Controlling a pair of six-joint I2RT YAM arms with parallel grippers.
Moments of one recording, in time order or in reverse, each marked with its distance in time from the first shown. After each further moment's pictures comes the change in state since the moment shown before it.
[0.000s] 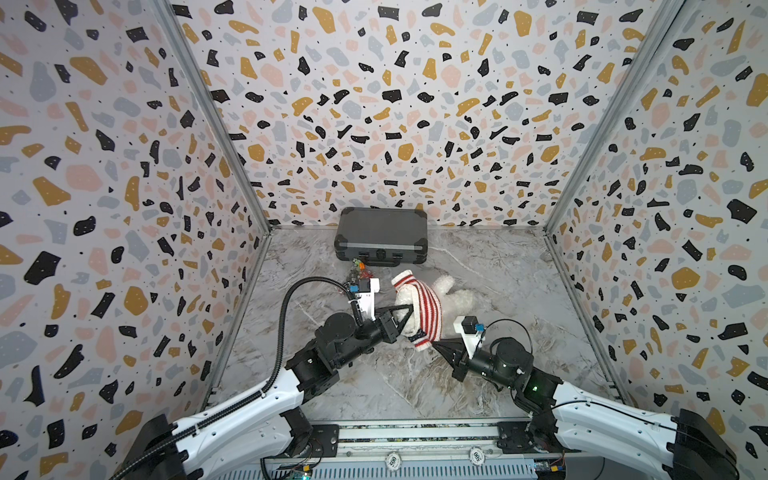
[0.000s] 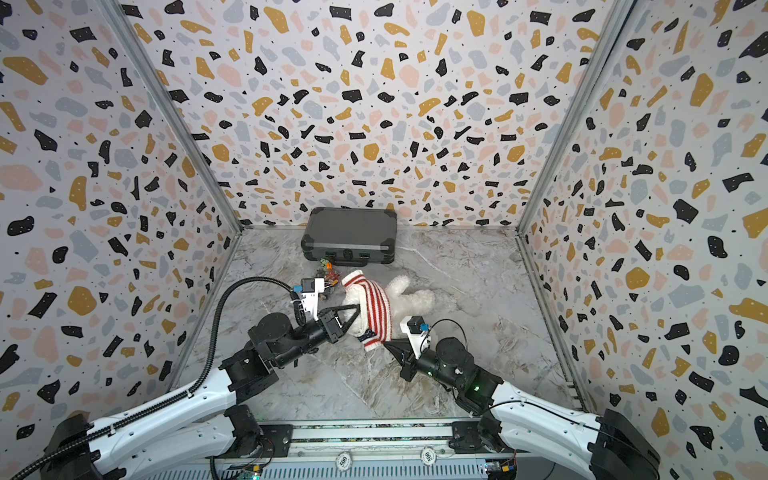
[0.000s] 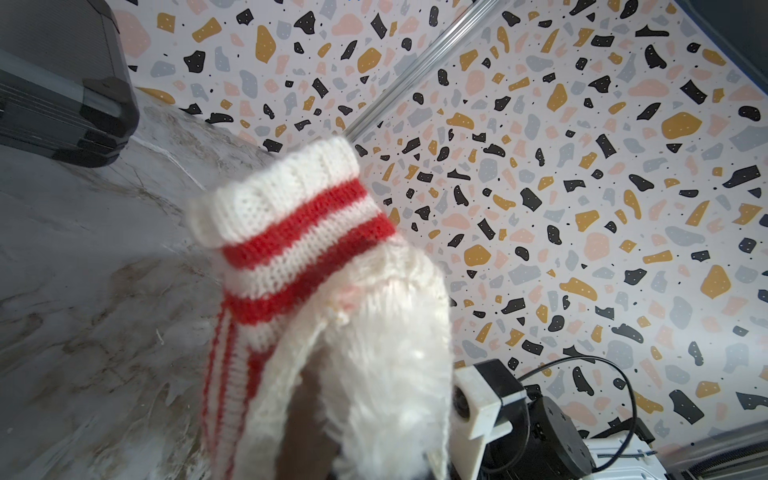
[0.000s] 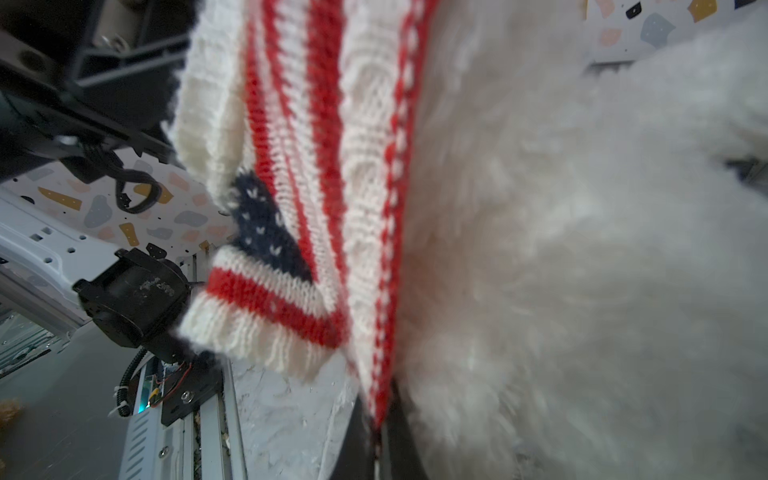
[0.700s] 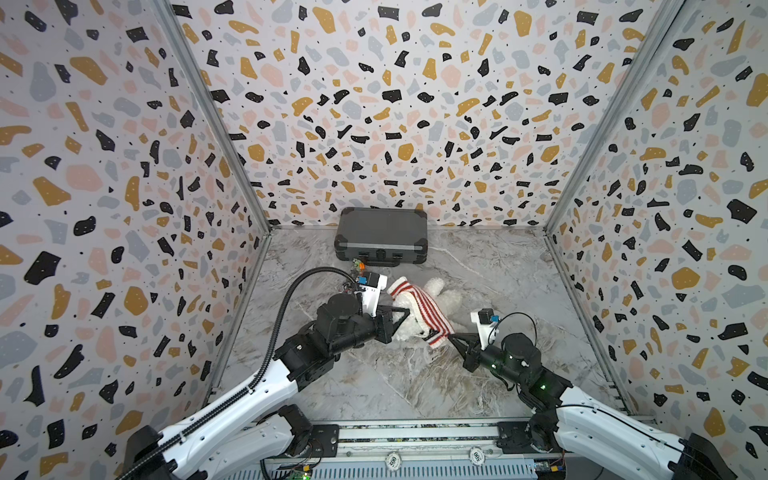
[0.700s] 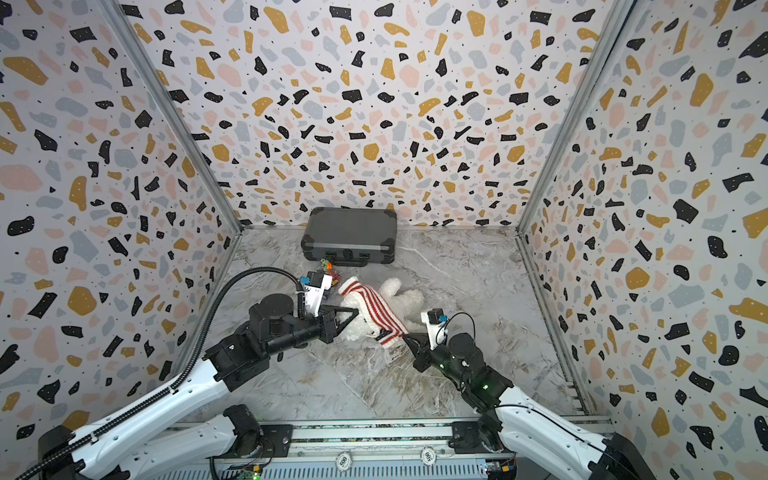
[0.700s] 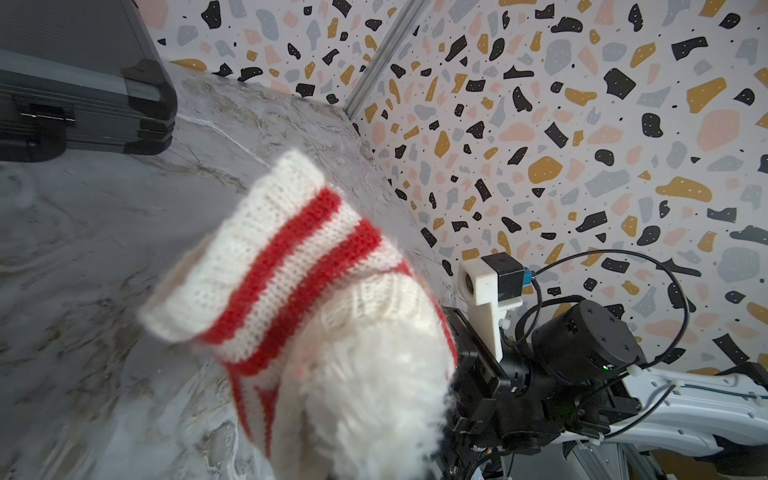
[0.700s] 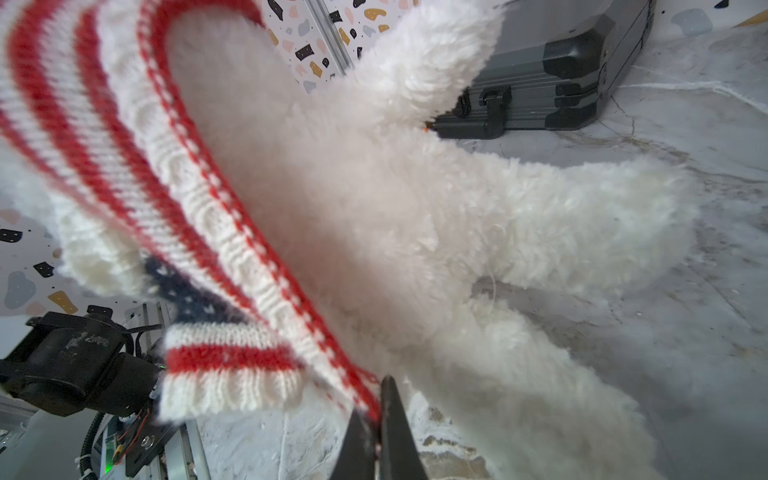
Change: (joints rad) left arm 0.086 0.004 0.200 -0.459 0.144 0.280; right arm -0.204 -0.063 -0.034 -0.140 -0.046 0.128
